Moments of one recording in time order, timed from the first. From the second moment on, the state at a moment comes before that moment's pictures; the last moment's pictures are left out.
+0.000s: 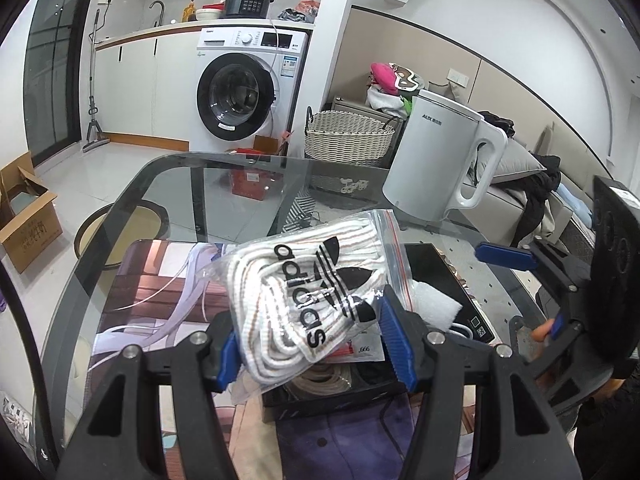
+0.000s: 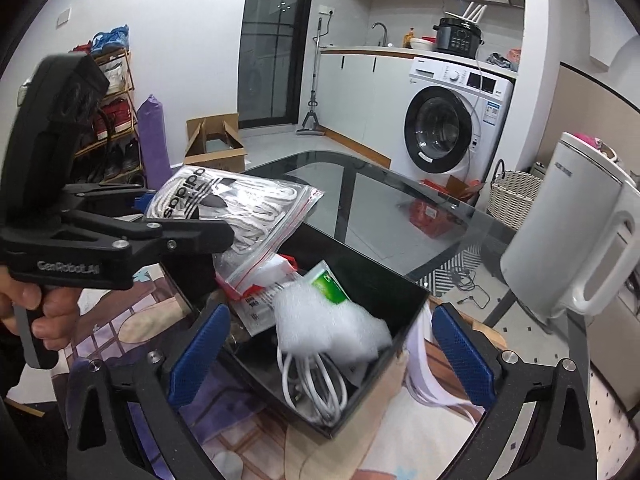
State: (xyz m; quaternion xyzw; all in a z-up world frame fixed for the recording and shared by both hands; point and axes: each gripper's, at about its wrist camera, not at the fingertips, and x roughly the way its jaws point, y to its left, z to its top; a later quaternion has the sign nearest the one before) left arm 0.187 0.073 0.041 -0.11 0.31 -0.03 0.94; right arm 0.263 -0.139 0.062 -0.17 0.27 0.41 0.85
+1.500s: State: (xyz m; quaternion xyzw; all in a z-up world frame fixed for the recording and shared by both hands) left arm 0.150 0.062 0.042 -0.05 0.30 0.00 0.95; right arm 0.213 -0.191 0.066 -0.09 0.28 0.36 0.89
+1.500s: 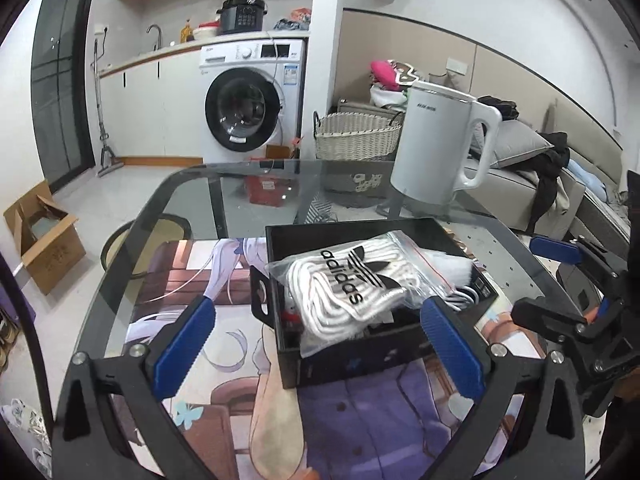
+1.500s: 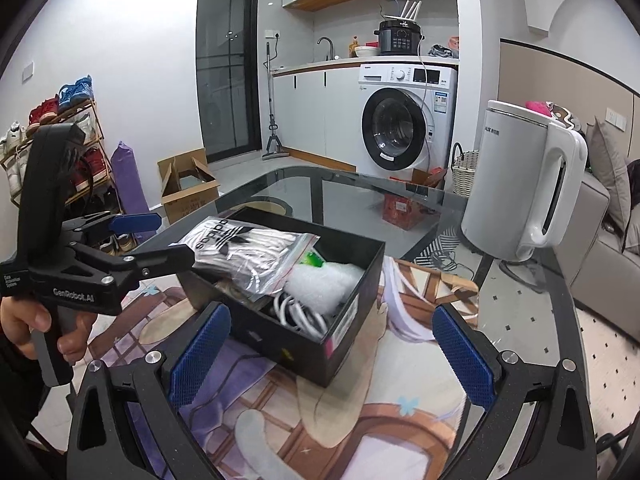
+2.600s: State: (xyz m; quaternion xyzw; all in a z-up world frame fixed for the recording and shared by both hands) left arm 0.112 0.053 0.018 -0.04 0.23 0.01 0.97; right arm 0.179 -0.197 0.048 -0.06 0.22 0.36 0.90
